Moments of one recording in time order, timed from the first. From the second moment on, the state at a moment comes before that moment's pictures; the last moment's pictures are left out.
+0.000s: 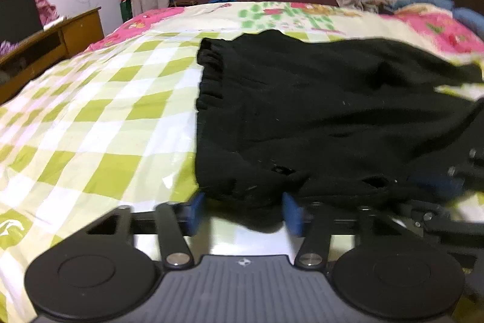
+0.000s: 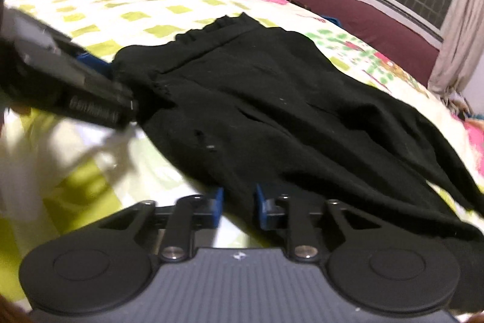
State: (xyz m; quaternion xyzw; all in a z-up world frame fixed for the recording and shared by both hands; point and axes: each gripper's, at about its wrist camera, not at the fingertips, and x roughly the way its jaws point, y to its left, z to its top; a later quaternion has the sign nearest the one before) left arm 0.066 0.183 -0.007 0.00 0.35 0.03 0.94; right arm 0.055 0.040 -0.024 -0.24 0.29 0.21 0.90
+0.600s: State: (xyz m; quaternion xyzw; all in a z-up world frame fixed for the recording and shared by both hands) left arm 0.029 0.272 0.018 0.03 0.34 0.16 0.93; right arm 0.037 0.110 -0.008 -0.18 0.30 0.30 0.89
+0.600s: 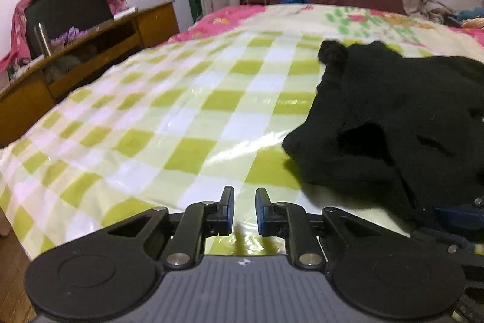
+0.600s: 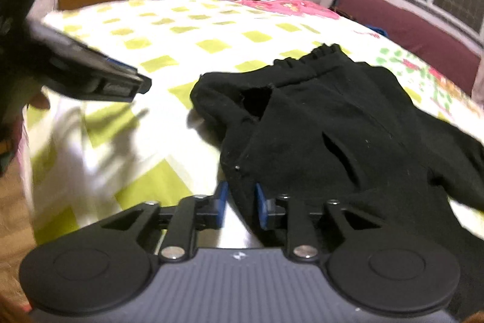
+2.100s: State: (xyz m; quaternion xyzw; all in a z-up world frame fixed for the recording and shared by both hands) left arm 0.080 0.030 0.021 0.18 0.30 -0.07 0.94; right arm -0.016 -0.419 0.019 0.11 0.29 -0.36 0.88
